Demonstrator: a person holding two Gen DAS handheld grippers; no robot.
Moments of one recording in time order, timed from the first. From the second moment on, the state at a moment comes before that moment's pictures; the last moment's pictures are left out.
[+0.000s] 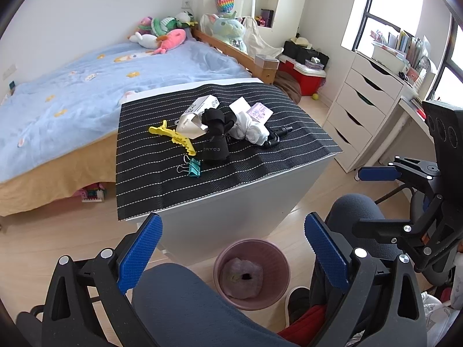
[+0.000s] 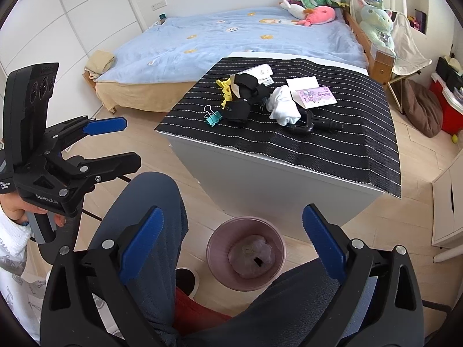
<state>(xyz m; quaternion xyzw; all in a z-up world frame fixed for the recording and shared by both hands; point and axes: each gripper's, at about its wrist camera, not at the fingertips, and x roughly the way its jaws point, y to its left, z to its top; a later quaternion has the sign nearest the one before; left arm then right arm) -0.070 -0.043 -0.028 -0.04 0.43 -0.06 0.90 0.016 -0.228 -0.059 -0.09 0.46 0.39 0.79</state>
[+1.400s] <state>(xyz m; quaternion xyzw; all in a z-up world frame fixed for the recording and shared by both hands) -0.044 -0.020 -0.019 -0.06 0.42 -0.04 0.91 0.168 -0.130 -0.078 -0.22 0.48 0.37 0.76</state>
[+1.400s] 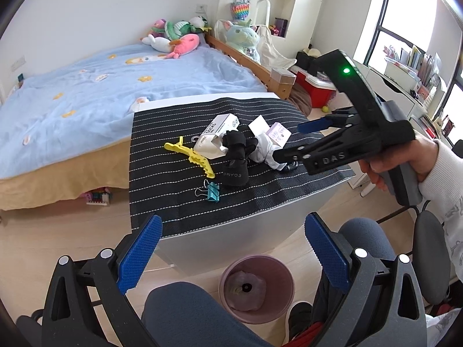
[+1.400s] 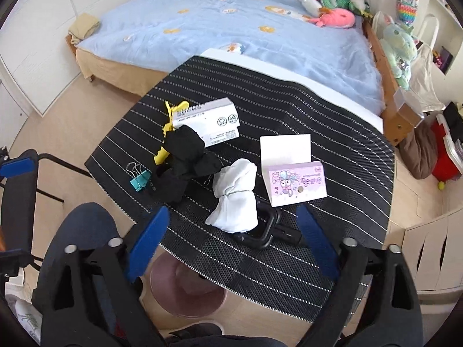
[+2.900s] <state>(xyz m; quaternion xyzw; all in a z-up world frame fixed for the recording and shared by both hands) 0.060 -0.036 -0.019 -0.02 0.46 -0.08 0.88 0.173 -0.186 -0.058 -0.14 0.49 0.35 0.79</state>
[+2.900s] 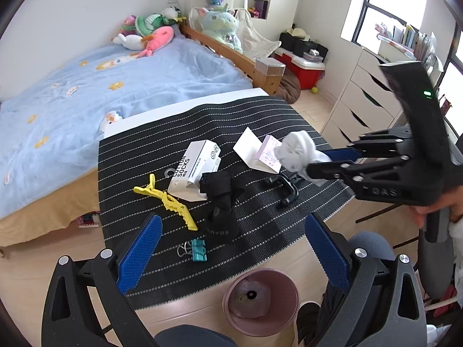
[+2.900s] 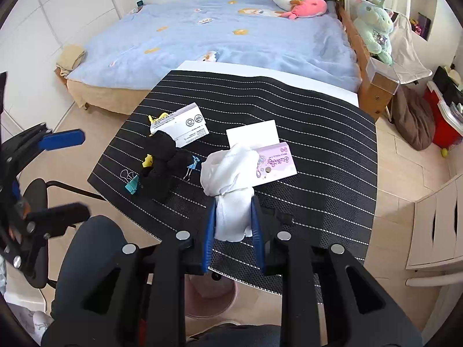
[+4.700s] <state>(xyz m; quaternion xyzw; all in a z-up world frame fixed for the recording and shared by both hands) 0.075 -0.041 -0.023 -0.02 0.48 -0.09 0.87 0.140 -0.203 -0.030 -0.12 0.45 0.36 0.81</state>
